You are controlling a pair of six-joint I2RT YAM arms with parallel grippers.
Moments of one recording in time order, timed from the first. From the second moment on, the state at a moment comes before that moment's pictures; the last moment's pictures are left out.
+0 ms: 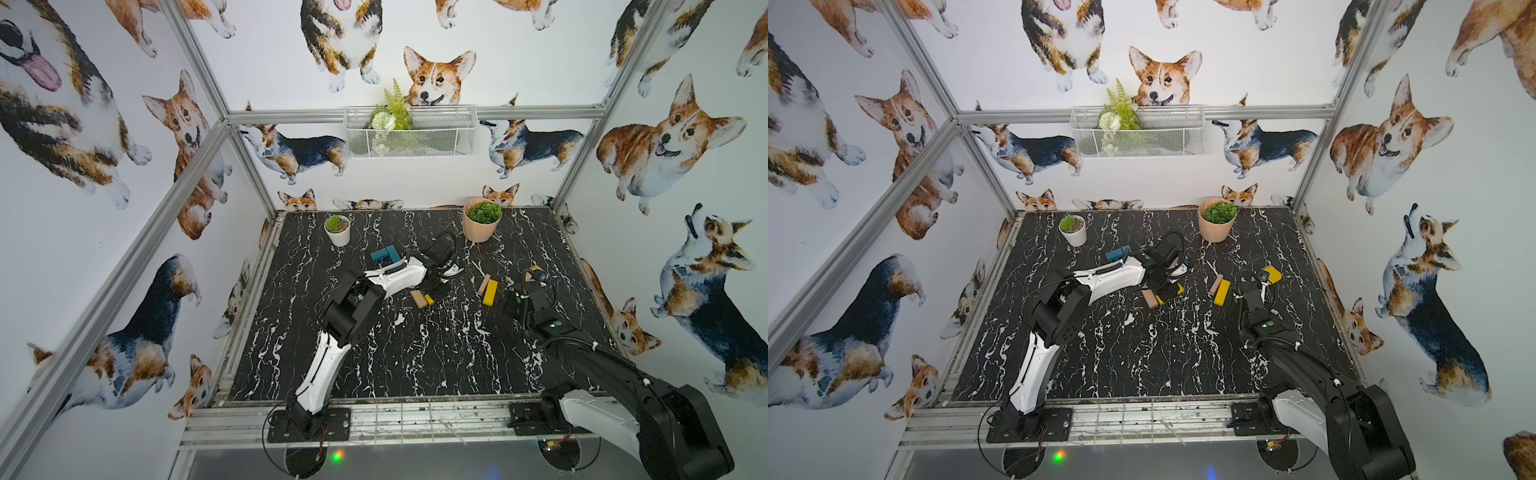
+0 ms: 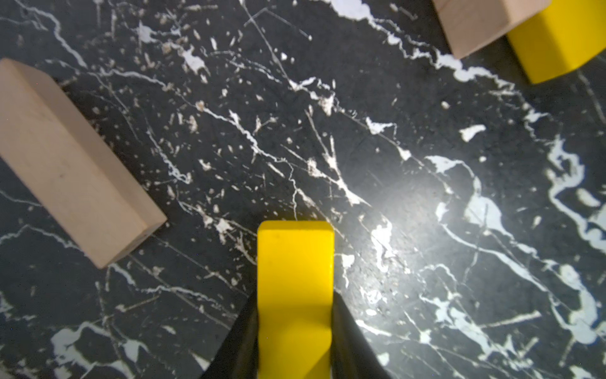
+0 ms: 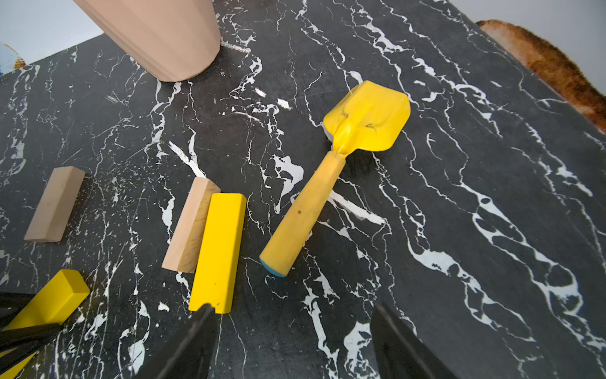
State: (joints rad) left arm -0.77 2.24 1.72 -0.65 0.13 0.23; right arm 0.37 1.04 0.44 -0.18 0.41 0.57
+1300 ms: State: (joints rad) left arm -0.76 2.25 1.75 -0.71 0.17 0.32; right arm 0.37 1.03 0.44 -0.18 0.41 0.57
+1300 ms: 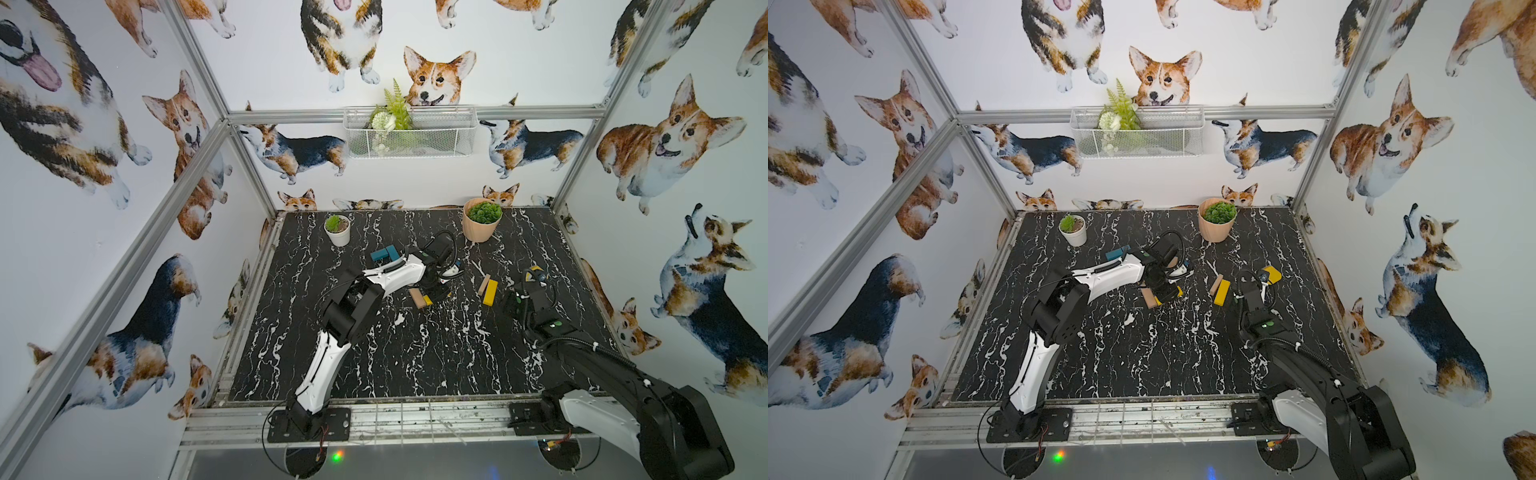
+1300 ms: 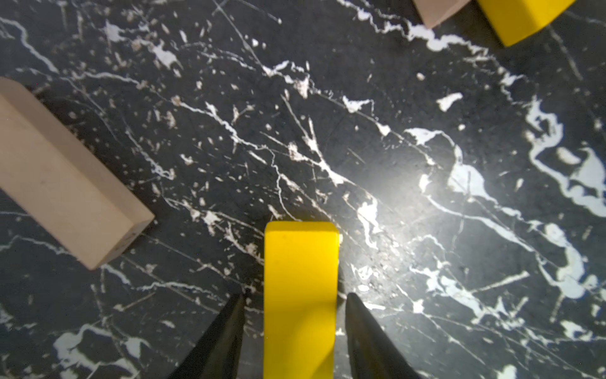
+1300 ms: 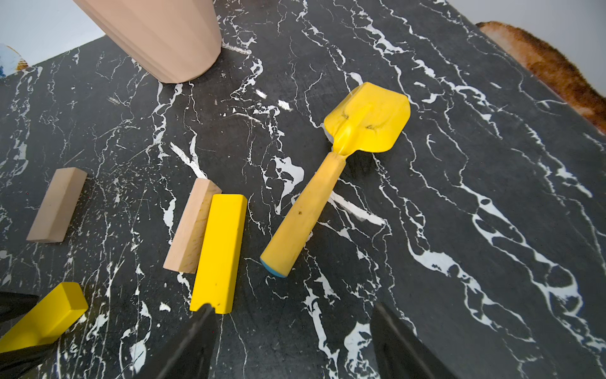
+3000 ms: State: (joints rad) left arm -0.74 1.52 0.73 0.12 -0.26 -0.46; right arm 0.40 1.87 1.21 -0.72 0.16 0.59
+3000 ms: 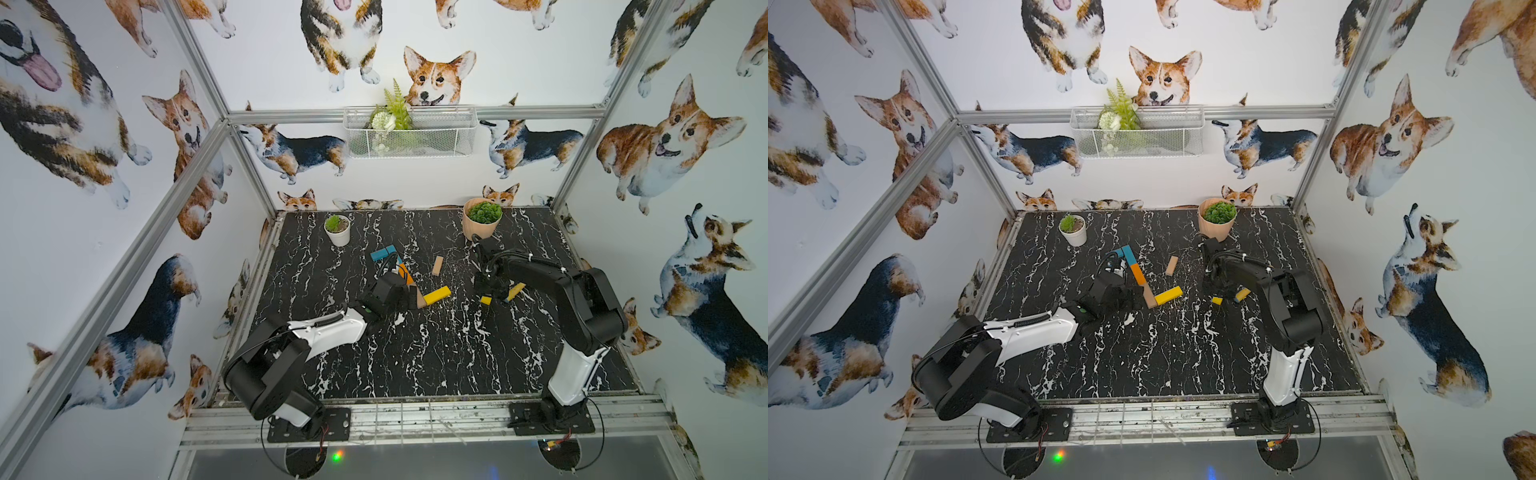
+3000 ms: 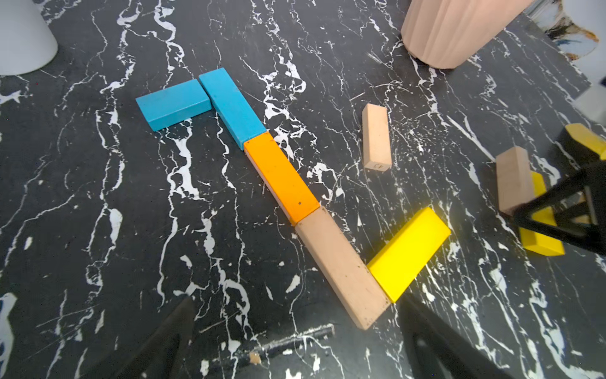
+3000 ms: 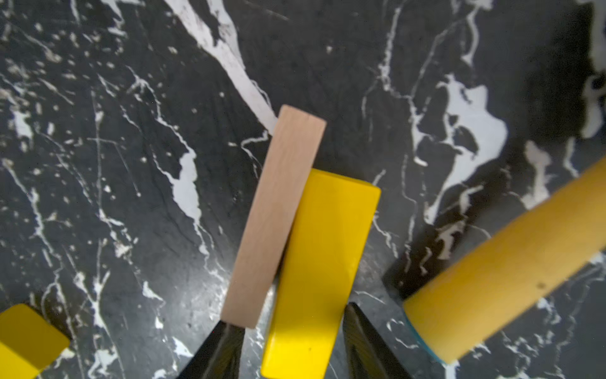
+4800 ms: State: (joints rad) left arm -0.74 1.52 0.71 0.17 -0.23 -0.44; right arm 0.53 2.23 1.89 -1.08 0.24 1.10
